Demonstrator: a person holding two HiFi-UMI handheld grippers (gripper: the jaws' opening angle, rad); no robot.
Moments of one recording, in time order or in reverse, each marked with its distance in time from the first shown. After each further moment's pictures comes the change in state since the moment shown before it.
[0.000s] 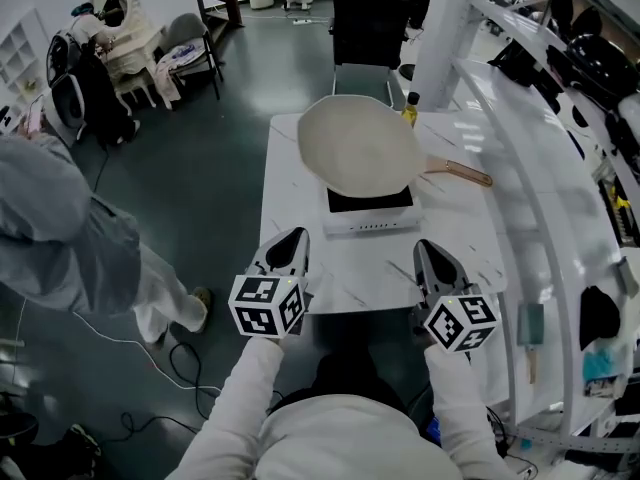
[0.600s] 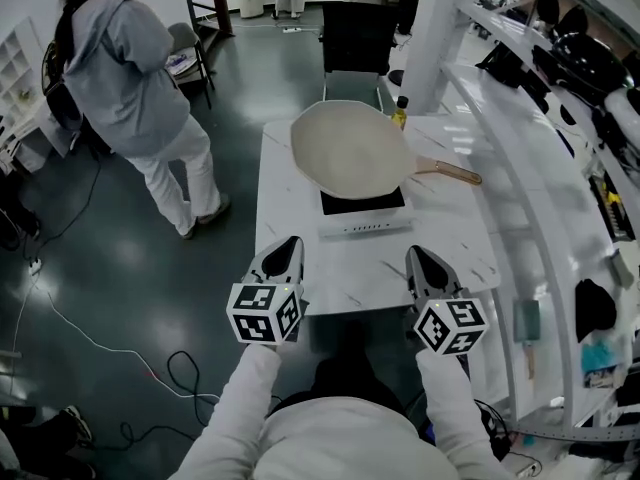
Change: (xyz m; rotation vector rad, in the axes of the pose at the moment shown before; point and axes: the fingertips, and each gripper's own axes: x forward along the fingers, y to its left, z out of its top) left arm -0.014 -0.003 -0.004 0.007 0.008 -0.006; right arm -0.012 0.009 -0.008 -0.037 0.020 -0.057
